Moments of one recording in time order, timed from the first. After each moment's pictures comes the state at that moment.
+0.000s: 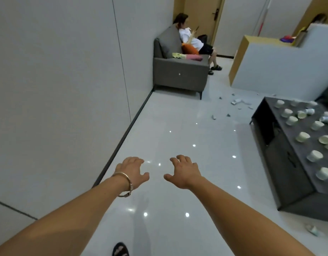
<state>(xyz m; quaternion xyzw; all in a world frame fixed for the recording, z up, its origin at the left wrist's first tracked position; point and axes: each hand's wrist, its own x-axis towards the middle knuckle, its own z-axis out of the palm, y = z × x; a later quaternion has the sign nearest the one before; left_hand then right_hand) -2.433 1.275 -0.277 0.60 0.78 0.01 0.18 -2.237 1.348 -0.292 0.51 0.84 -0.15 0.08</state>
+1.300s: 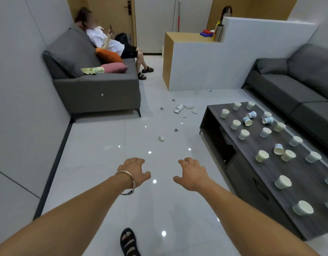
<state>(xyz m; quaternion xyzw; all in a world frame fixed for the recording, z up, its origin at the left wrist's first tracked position) -2.273 1.998 -0.295 0.75 0.63 -0.05 0.22 -2.046 1.962 -0.298 0.71 0.67 -0.18 0.07</state>
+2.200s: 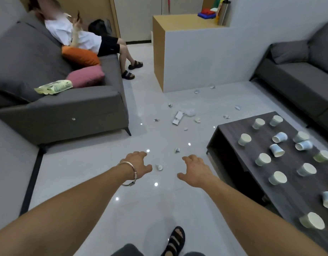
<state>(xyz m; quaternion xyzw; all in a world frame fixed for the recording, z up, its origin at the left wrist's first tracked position) -2.160 2.538 -0.308 0.75 0.60 -0.11 0.26 -1.933 2.474 -0.338 0.74 0.62 -0.24 0.07</state>
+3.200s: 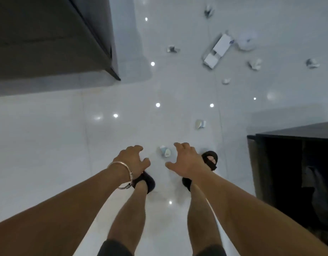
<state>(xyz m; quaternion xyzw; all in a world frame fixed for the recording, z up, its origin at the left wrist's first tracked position) -2.120 2.962 -0.728 0.57 0.64 -0.22 0.47 -1.919 2.935 -0.764 0.66 0.58 -0.42 0.21</state>
